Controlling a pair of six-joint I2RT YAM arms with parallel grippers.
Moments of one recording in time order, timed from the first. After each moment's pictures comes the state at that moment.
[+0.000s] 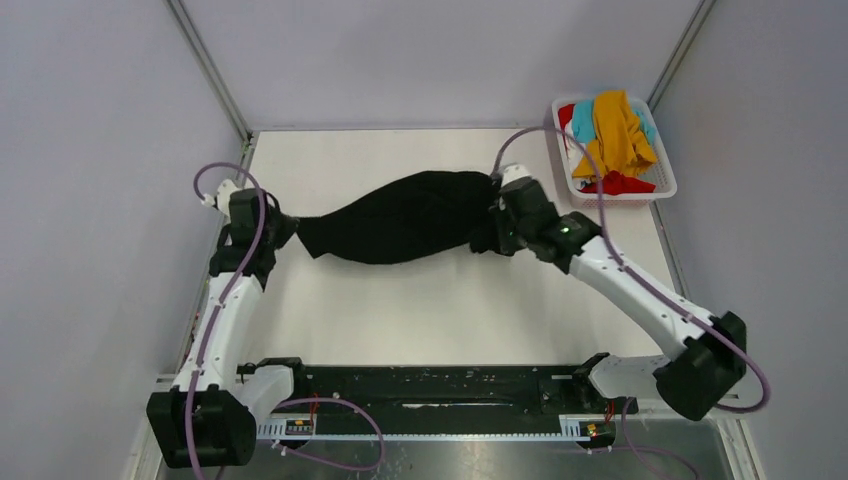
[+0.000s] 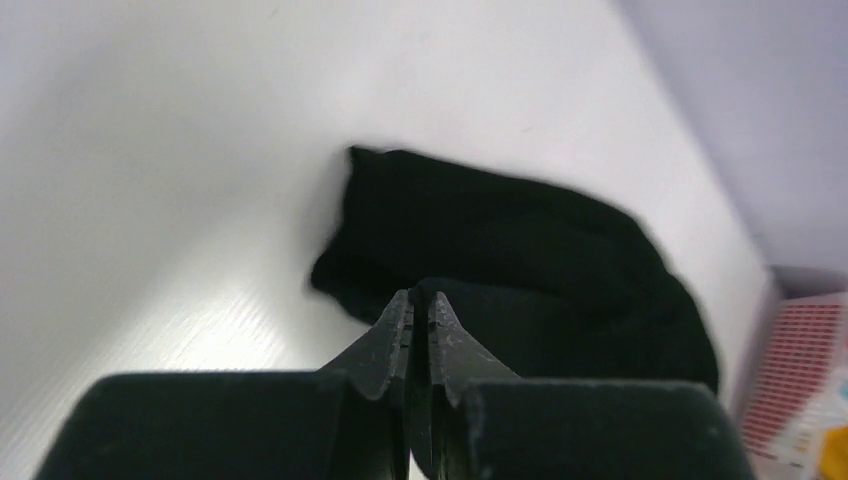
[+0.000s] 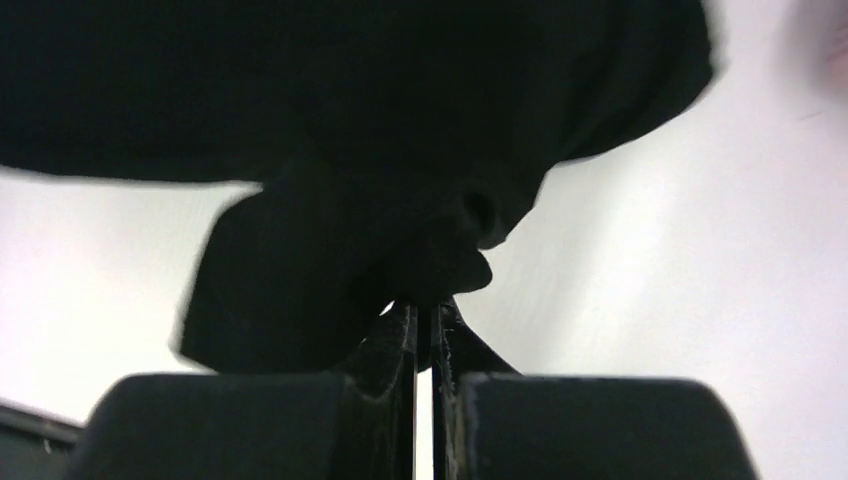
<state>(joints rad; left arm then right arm) 0.04 1.03 0.81 -0.43 -0.16 -0.80 0.67 1.33 1.10 -0.67 0.20 0.23</state>
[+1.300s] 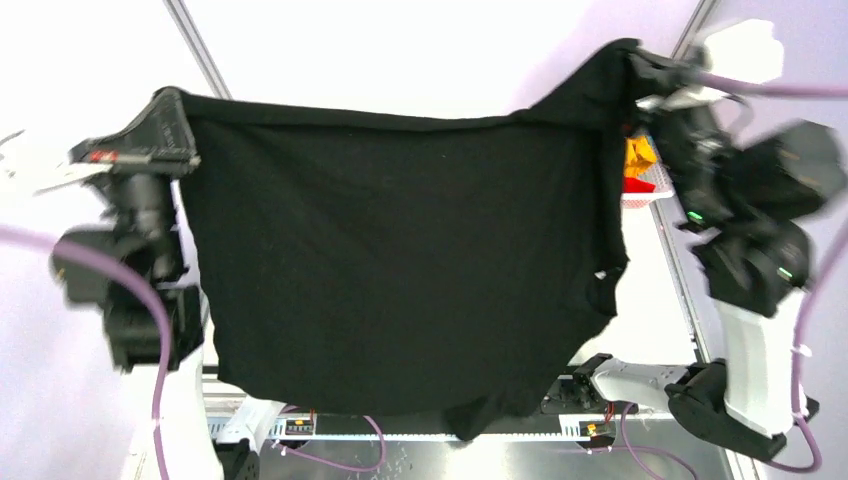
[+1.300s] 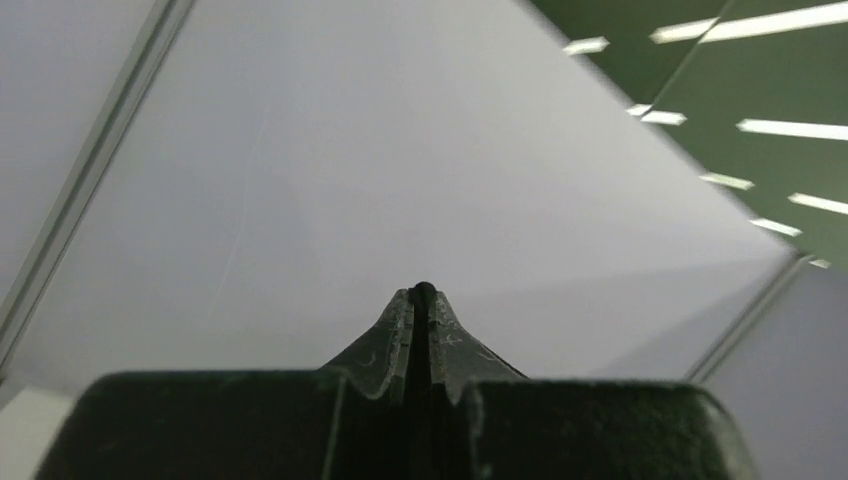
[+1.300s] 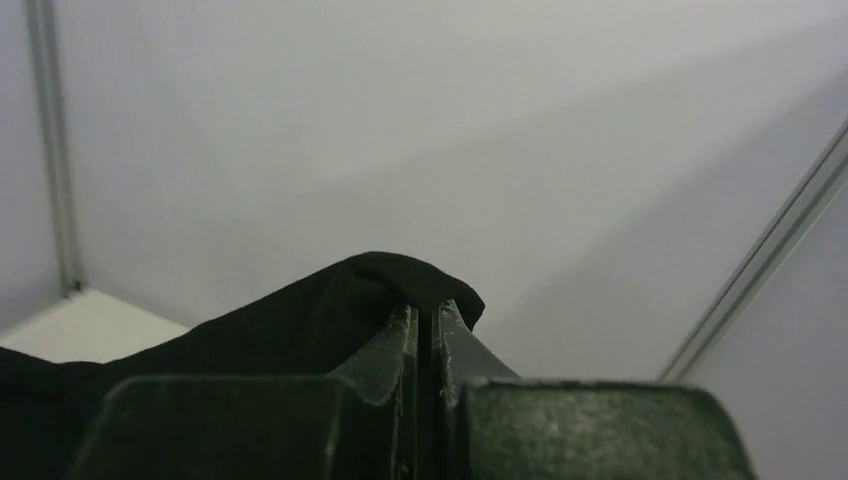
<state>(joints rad) 0.03 0.80 1.60 -0.20 -0.11 -0.65 0.61 1.18 2.15 -0.56 0.21 -0.38</state>
